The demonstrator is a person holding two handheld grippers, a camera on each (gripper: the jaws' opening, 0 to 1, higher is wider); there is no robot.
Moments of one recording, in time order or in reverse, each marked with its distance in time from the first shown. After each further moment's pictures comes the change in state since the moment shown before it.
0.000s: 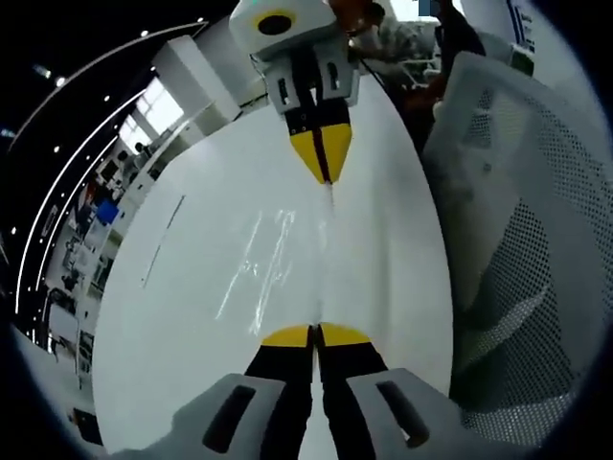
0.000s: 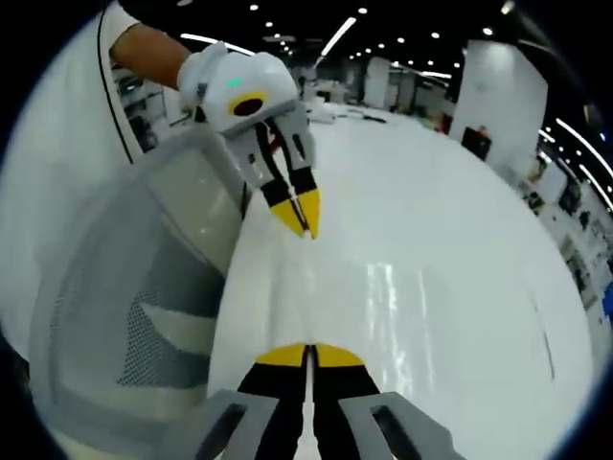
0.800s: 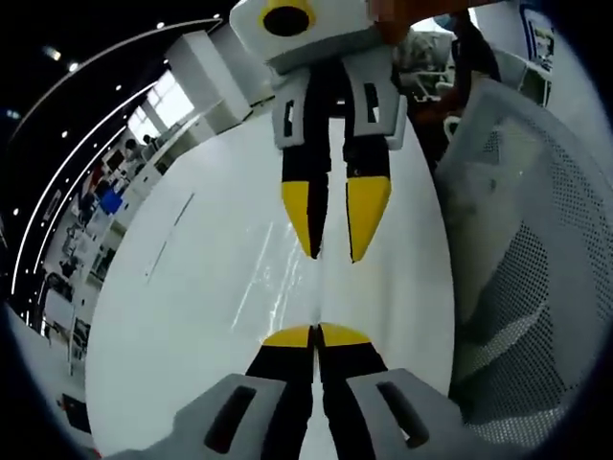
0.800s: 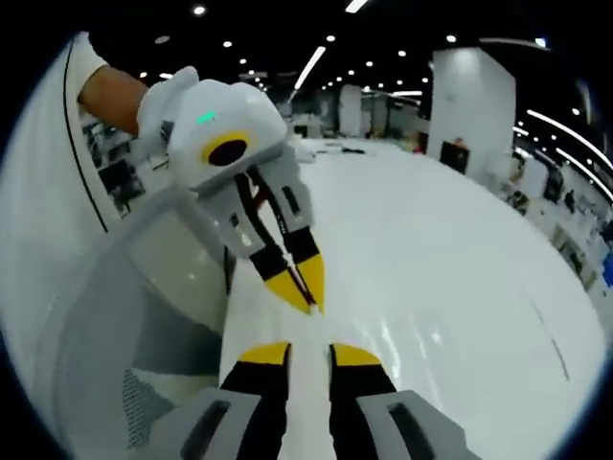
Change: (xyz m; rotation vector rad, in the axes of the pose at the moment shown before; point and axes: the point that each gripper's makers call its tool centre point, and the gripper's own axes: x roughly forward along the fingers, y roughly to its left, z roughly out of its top) left arm -0.006 0.012 0.013 -0.068 -0.029 0.007; right arm 0.031 -0.002 0.068 0.082 -0.176 -0.042
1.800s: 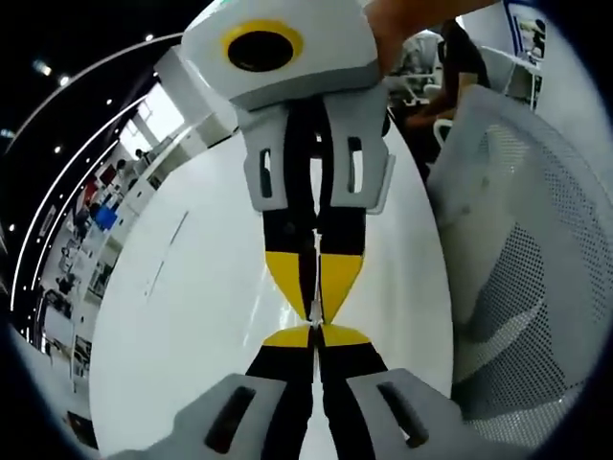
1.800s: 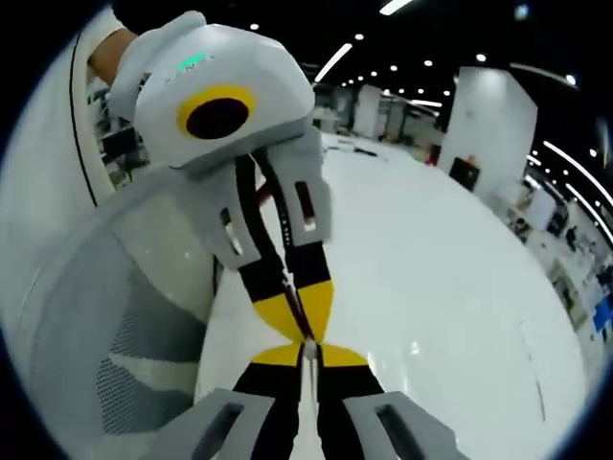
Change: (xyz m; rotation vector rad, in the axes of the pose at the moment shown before) left arm -0.001 0.001 0.013 0.051 -0.036 -0.032; right arm 0.017 -0.006 0.010 -0.145 0.050 -0.020
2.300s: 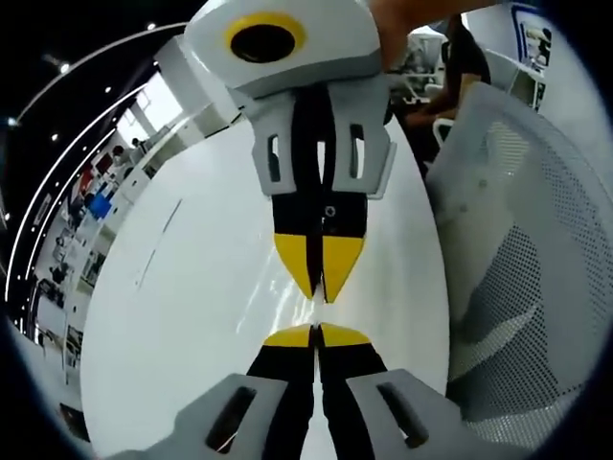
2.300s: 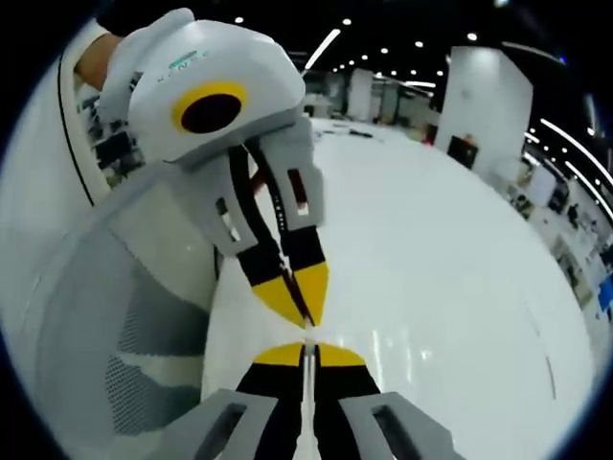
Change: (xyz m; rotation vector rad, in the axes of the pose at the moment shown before) left arm 0.008 -0.006 -0.008 -0.037 0.039 -0.026; right arm -0.005 0.003 -0.025 0.073 0.063 0.010
